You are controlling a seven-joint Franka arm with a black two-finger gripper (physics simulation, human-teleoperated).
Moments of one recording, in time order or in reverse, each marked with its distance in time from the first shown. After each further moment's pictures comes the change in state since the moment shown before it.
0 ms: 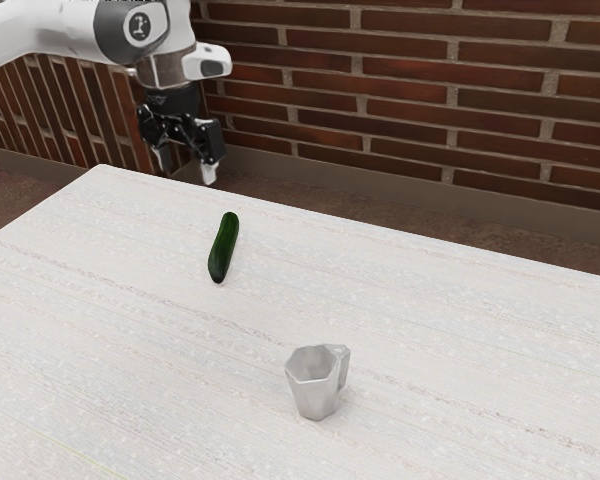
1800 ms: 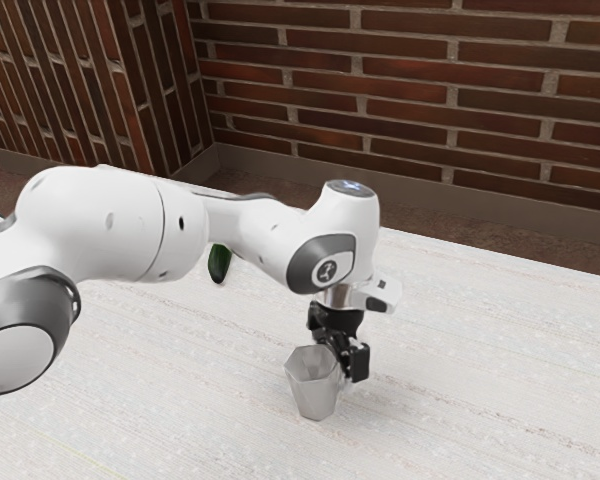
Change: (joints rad) arm -0.252 0.369 -0.133 -0.245 -0.131 0.435 0.166
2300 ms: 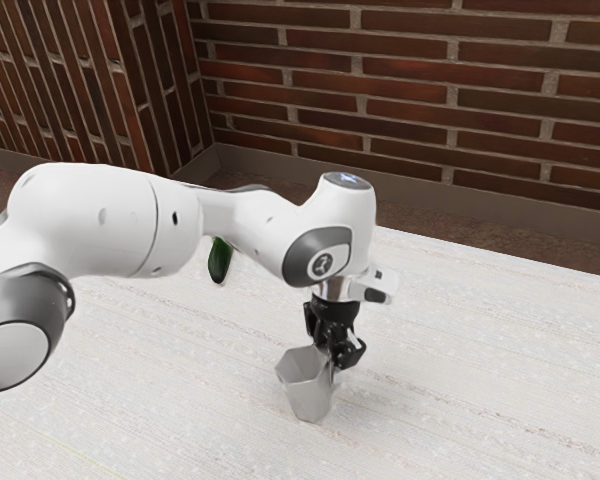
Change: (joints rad) arm 0.000 -0.016 0.011 0.002 0.027 -0.004 -0.082
